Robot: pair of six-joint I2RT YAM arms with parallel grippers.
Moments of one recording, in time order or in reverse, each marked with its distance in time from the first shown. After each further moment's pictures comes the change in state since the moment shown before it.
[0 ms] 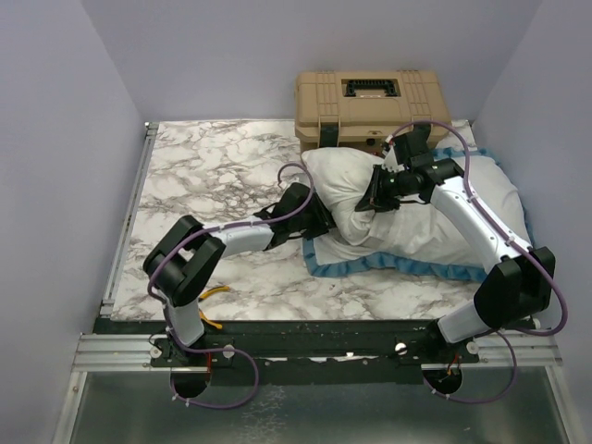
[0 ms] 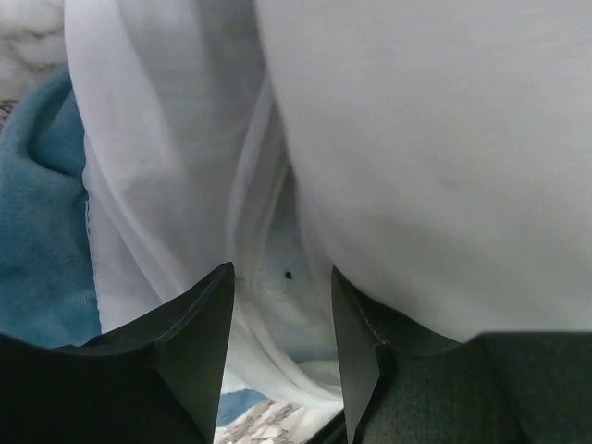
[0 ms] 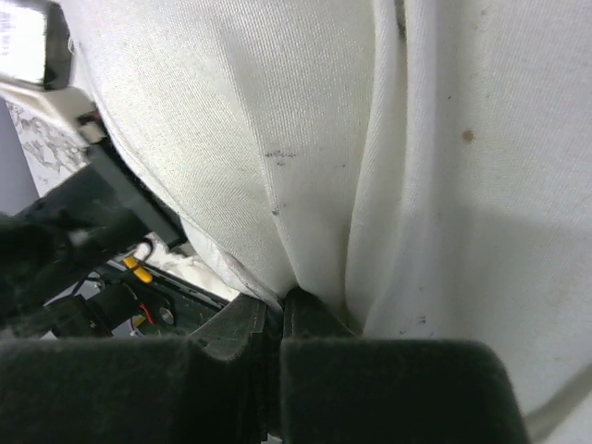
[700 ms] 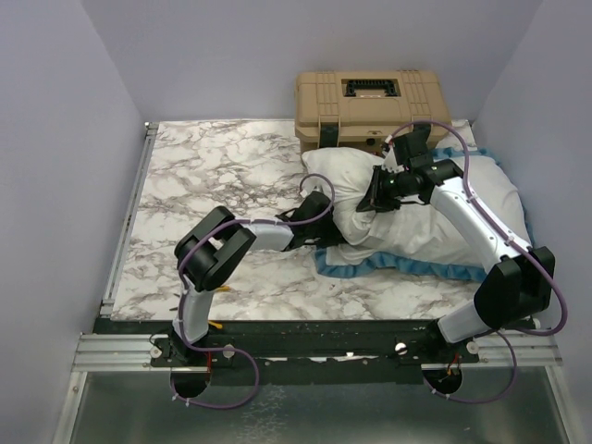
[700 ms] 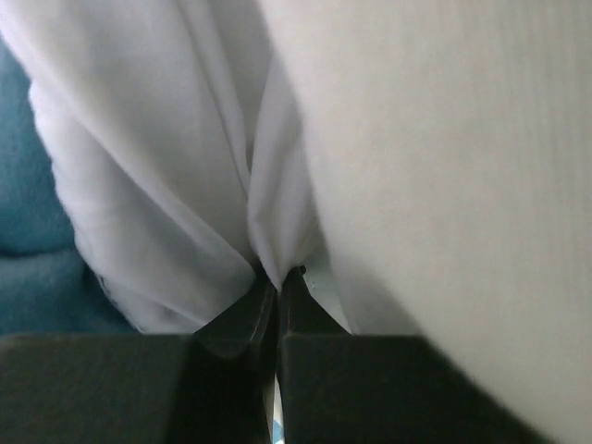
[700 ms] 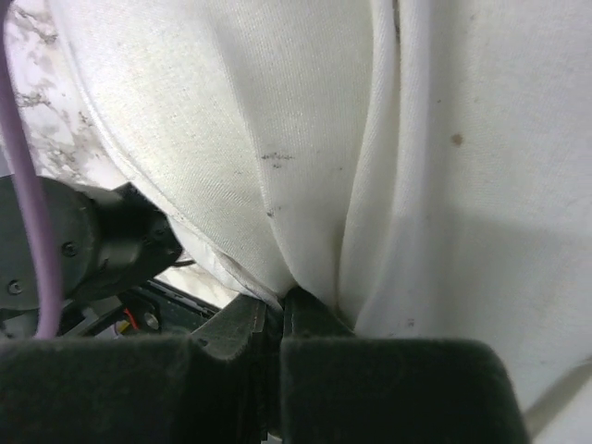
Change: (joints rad) left arm -0.072 0.254 0.129 0.028 0.054 0.040; right arm 0.000 0.000 -0.010 0.010 0.015 -0.019
